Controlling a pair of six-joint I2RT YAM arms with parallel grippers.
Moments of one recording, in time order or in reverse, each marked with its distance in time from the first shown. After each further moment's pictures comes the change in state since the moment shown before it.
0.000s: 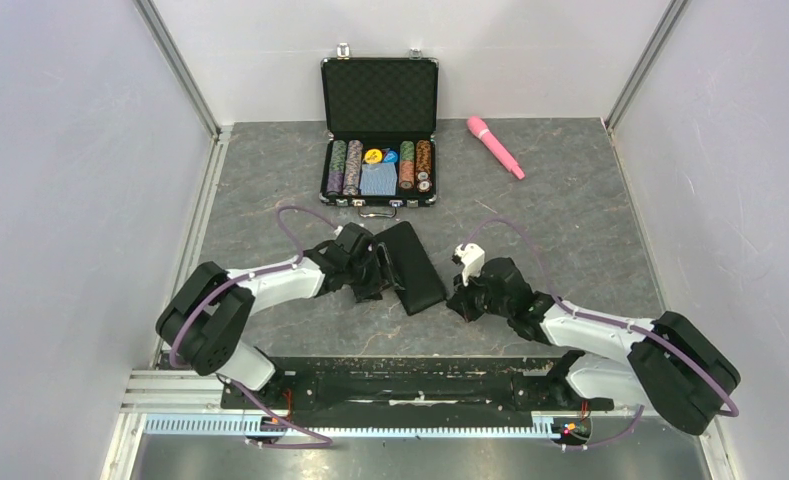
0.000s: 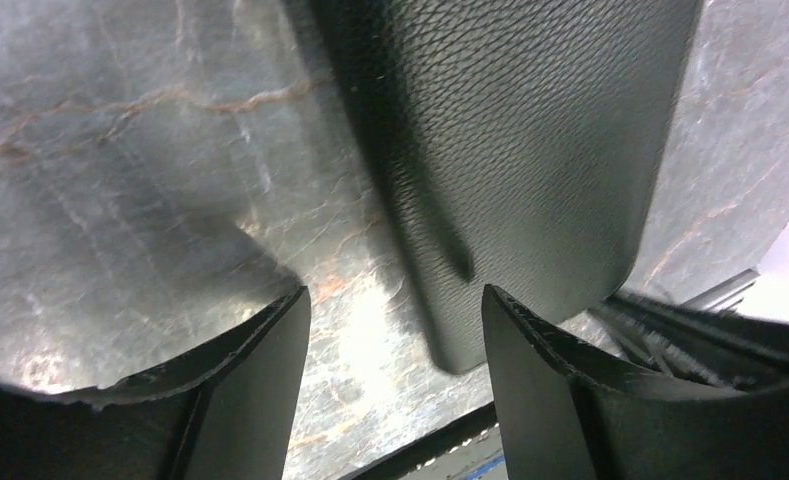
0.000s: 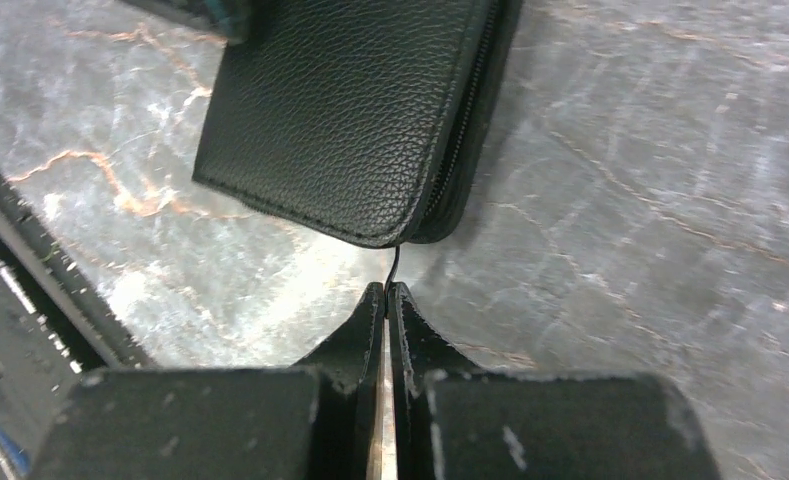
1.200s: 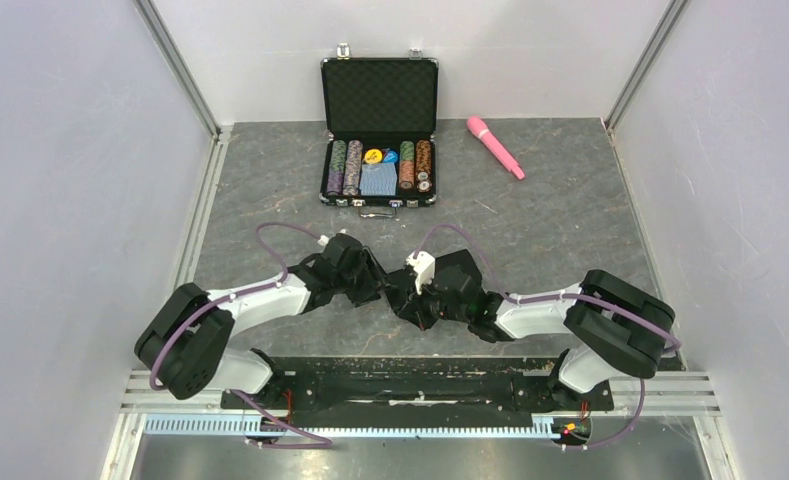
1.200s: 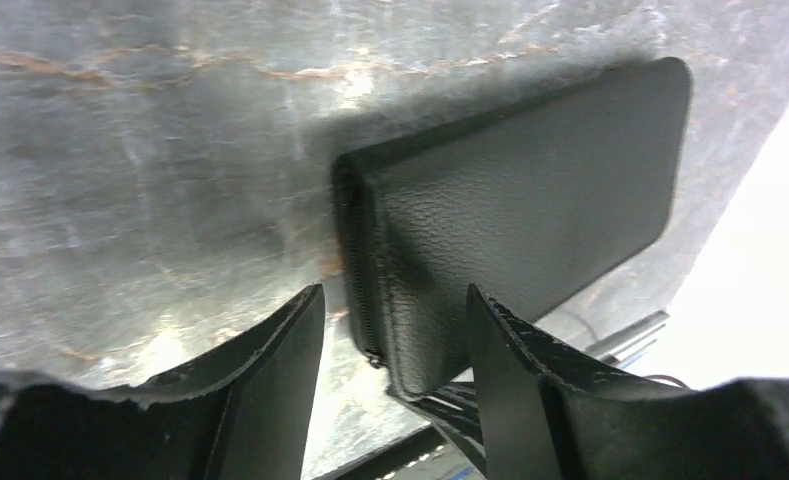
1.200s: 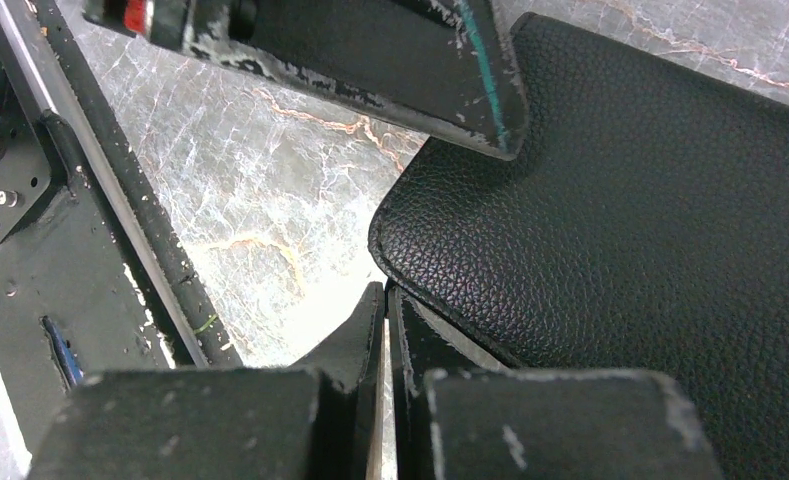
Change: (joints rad) left arm -0.002 -0.142 -0.135 0.097 -0.083 -0.164; right arm 0.274 0.351 0.158 0.304 0.021 0.132
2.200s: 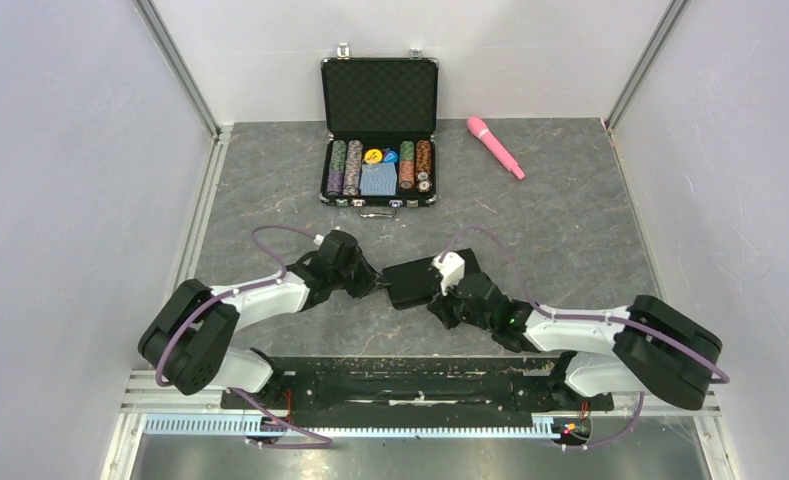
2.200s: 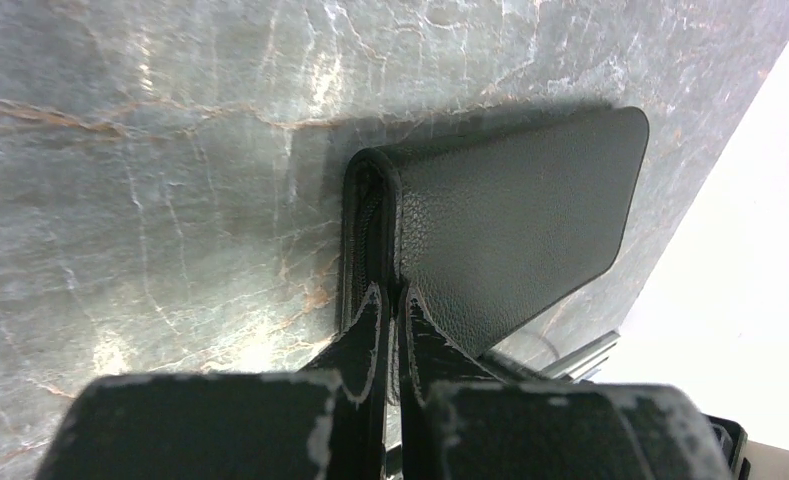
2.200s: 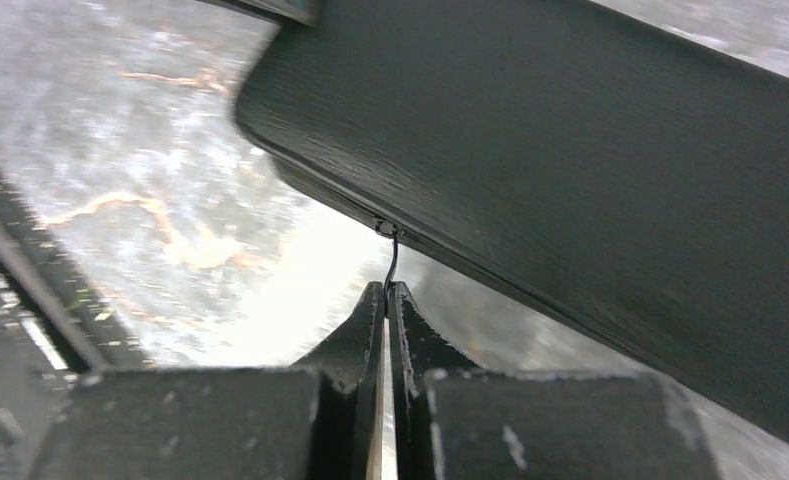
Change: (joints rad) left arm 0.038 0.030 -0.013 0.108 0.033 -0.066; right arm -0.023 -0.212 -0.114 -0.120 0.187 -0.052
